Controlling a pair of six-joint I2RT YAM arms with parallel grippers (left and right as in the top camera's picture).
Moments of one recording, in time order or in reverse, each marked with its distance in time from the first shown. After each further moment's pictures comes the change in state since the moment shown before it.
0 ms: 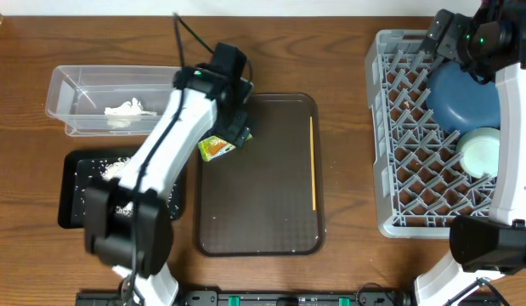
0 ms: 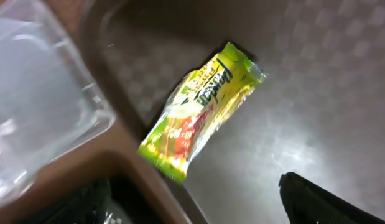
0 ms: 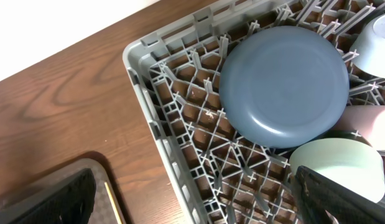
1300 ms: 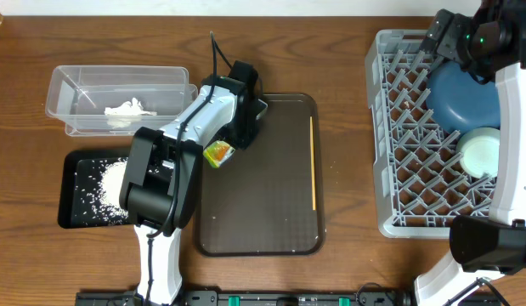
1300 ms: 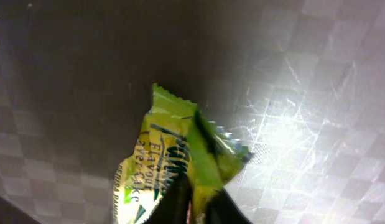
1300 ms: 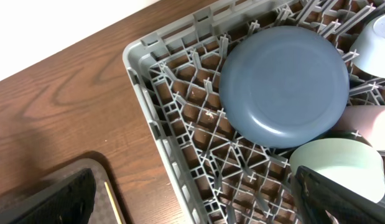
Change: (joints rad) left arm -0.003 0.260 0.000 0.128 0.100 0.082; right arm 0.000 0.000 0.000 0.000 0.000 0.000
